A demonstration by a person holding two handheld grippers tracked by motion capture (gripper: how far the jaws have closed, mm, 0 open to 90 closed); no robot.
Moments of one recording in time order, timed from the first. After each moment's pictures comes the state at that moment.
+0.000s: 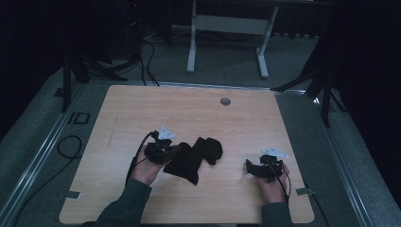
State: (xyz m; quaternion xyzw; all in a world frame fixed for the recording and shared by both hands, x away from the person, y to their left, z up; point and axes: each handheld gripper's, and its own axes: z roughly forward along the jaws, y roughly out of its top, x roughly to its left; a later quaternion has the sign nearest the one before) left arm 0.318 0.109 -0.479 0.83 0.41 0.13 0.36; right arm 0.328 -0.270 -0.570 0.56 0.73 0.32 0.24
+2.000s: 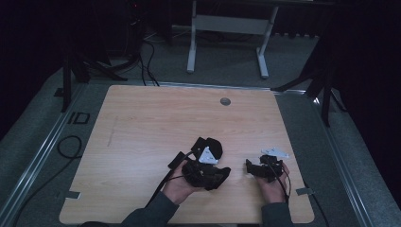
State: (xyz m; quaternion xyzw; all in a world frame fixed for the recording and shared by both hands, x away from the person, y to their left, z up) left arm 0.275 0.010 -0.478 0.88 0.26 0.04 0.40; right arm 0.328 -0.270 -0.570 0.56 0.73 0.32 0.24
